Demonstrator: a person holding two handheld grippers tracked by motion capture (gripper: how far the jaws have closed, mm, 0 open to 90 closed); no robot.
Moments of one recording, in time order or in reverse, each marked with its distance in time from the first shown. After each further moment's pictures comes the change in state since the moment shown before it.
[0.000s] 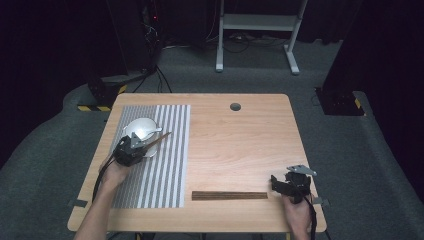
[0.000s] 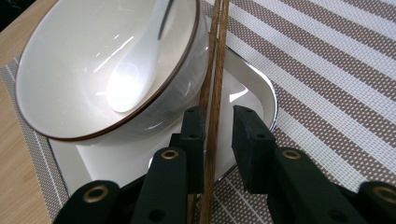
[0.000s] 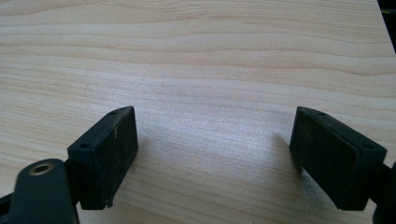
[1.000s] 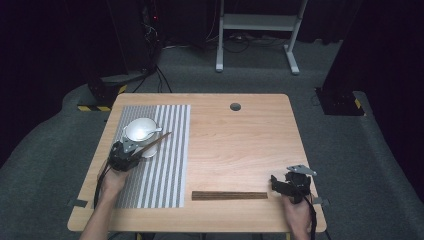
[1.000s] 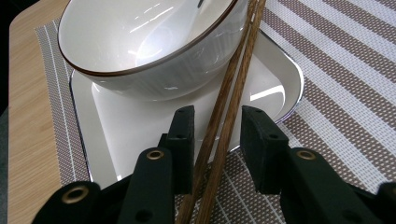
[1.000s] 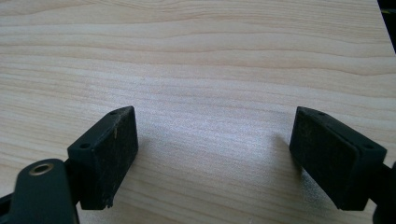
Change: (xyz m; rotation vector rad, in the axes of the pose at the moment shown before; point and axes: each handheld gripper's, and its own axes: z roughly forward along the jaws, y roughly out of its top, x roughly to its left) left arm -0.004 -0.021 -0.004 -0.024 0.096 -0.145; right arm 0.000 0.000 0.000 0.000 0.000 0.000
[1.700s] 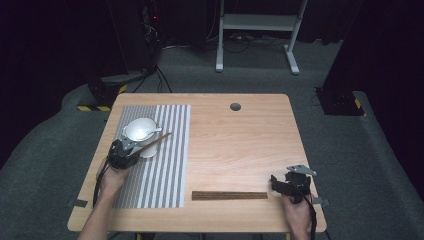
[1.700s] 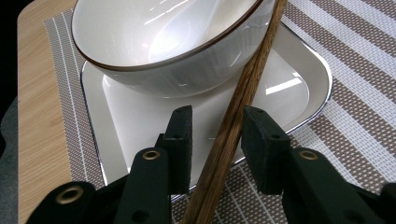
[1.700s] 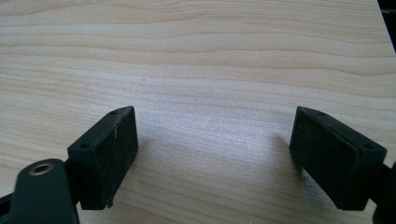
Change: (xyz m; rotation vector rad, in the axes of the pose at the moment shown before) left arm 0.008 0.000 0.005 0.020 0.021 -0.013; right arm 0.000 0.000 0.000 -0.001 -0.001 0.000
